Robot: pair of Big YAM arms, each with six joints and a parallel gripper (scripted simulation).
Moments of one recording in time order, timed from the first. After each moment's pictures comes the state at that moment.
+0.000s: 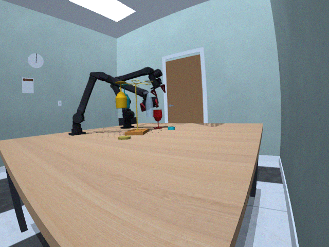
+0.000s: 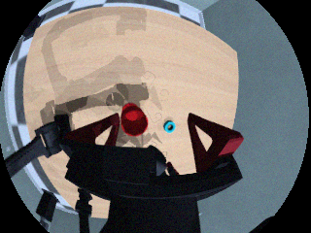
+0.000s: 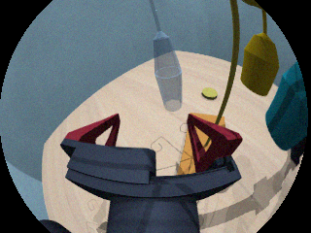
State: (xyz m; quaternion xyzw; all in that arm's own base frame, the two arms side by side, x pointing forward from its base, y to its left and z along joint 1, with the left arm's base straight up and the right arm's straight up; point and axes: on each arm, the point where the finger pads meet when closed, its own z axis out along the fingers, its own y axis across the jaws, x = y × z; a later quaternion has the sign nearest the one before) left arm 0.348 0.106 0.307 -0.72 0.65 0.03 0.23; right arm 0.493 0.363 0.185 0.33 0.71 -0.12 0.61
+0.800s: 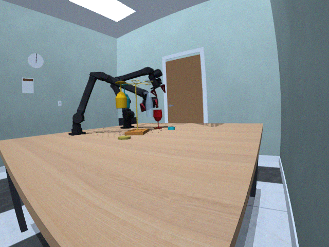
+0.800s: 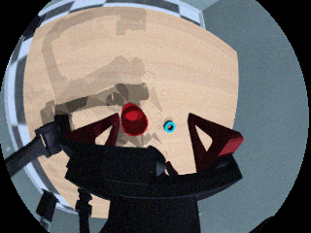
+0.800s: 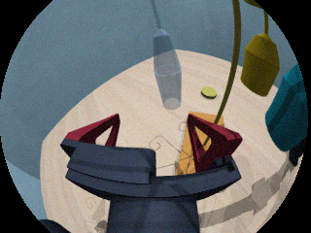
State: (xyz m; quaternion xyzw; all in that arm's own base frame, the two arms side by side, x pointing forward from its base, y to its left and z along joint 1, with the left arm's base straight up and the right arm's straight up) left arm 0.348 0.106 0.307 -0.72 0.65 0.03 0.23; right arm 0.492 0.363 0.181 0.33 0.72 -0.12 0.60
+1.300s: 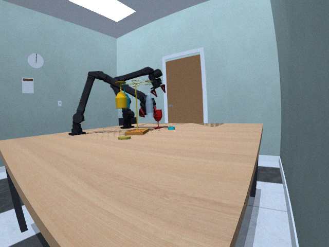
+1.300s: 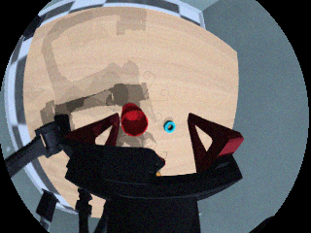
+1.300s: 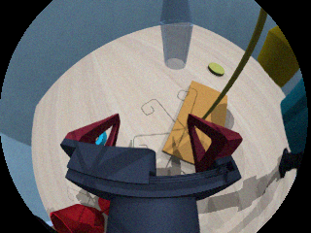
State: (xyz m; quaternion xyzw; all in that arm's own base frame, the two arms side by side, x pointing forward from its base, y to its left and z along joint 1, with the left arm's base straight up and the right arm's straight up) left arm 0.348 0.106 0.307 -0.72 0.65 0.03 0.23; right arm 0.465 0.381 0.122 0.27 0.83 -0.10 0.49
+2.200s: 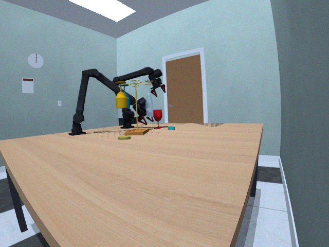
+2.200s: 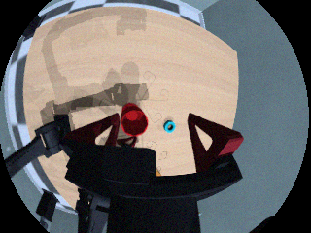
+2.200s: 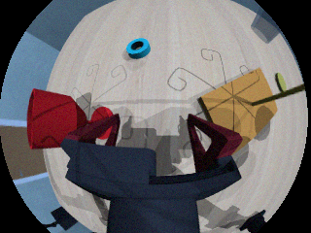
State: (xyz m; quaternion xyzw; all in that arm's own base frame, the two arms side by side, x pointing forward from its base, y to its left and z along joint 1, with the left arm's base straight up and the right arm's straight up) left arm 0.348 0.106 0.307 -0.72 0.65 0.03 0.23; right arm 0.387 0.458 0.062 -0.01 0.94 0.11 0.33
